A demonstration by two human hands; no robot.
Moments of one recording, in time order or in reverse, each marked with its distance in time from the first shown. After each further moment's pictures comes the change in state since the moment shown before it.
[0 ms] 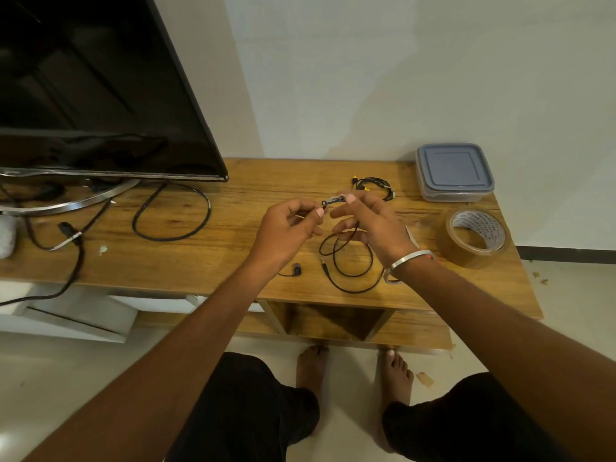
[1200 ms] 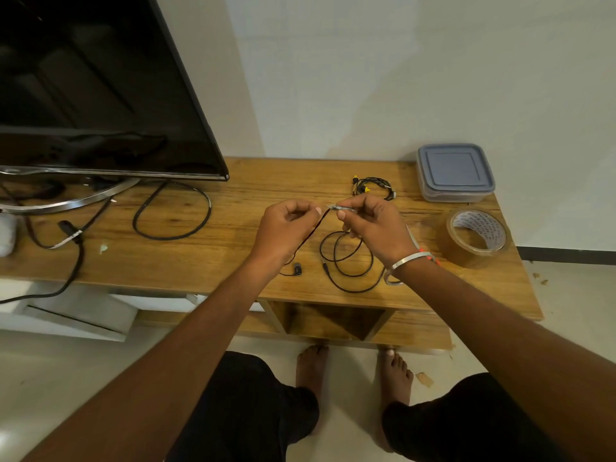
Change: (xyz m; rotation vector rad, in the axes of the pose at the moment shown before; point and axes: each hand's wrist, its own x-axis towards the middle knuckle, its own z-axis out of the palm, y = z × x) left_hand -0.001 0.004 0.003 -0.064 0.089 -0.113; right_hand -0.001 0.003 -0.002 -0.197 0.045 -0.169
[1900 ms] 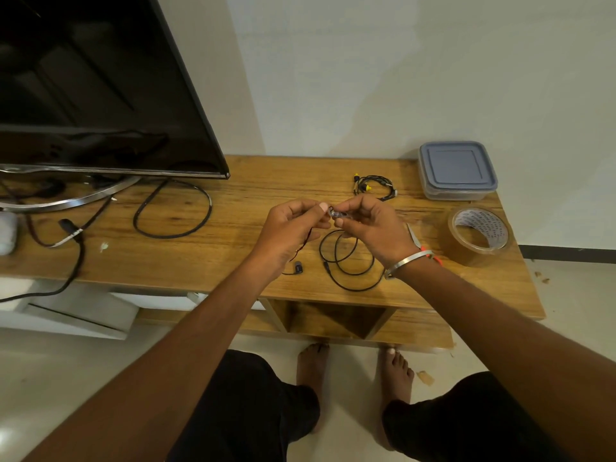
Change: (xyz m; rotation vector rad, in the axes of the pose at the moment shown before) left_hand -0.003 0.002 0.001 -0.164 -0.133 -0.078; right_hand -0.001 0.007 0.000 0.020 -0.088 -0.015
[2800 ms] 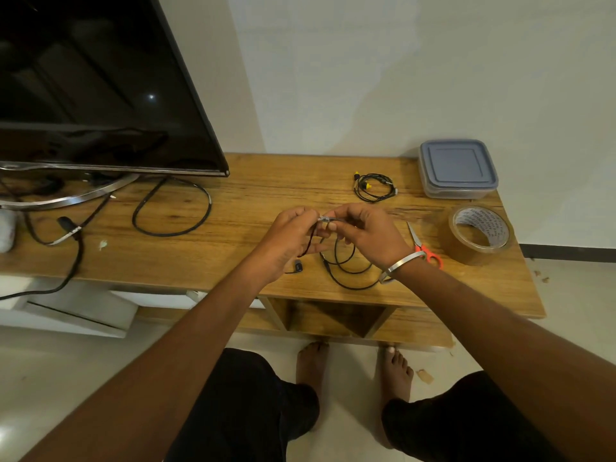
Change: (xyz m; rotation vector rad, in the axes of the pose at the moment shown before) left_hand 0.004 -0.008 0.000 -0.033 -0.089 -0.158; right_hand 0.000 0.000 0.006 -0.251 -0.083 -0.043
